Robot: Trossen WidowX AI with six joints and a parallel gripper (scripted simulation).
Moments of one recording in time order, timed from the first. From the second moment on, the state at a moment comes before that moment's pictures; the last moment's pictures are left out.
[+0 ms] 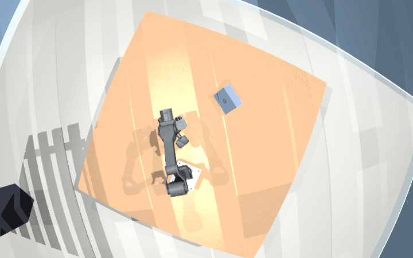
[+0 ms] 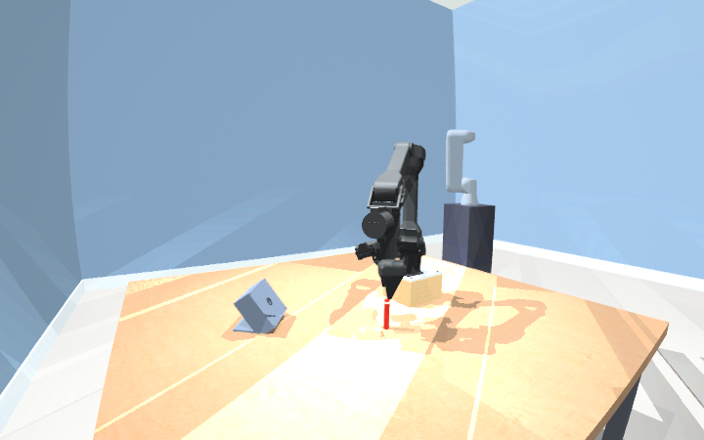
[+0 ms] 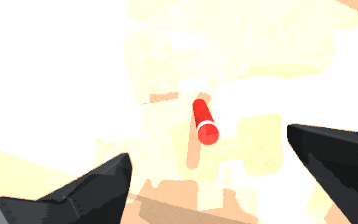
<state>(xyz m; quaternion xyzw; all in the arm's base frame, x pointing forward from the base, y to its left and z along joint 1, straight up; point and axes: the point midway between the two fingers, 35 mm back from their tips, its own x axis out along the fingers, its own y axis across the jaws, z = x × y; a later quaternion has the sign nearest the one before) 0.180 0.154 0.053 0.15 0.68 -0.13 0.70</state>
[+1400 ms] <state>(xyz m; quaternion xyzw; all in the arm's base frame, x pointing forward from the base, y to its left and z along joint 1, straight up) 0.181 0.154 -0.008 0.15 0.68 -0.13 0.70</state>
